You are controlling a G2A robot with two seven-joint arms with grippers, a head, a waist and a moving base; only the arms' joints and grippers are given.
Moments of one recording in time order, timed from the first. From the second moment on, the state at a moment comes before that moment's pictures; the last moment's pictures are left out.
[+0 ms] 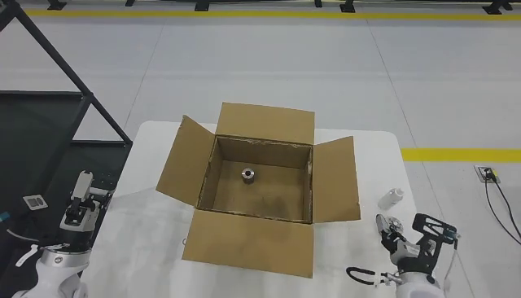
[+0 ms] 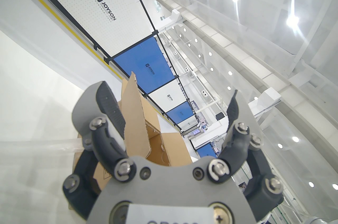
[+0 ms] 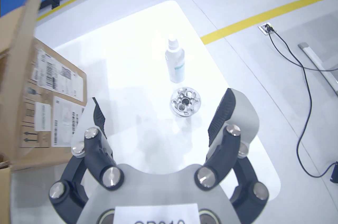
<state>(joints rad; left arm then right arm) 1.47 -1.16 -1.86 -1.79 -0.19 -0.48 -0.26 -1.64 -1.45 1.55 -2.12 -1.31 0.48 0.45</state>
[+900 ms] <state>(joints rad) 1.47 -1.16 -1.86 -1.79 -0.19 -0.48 -0.26 -1.41 -1.45 1.59 -1.73 -1.19 0.47 0.49</state>
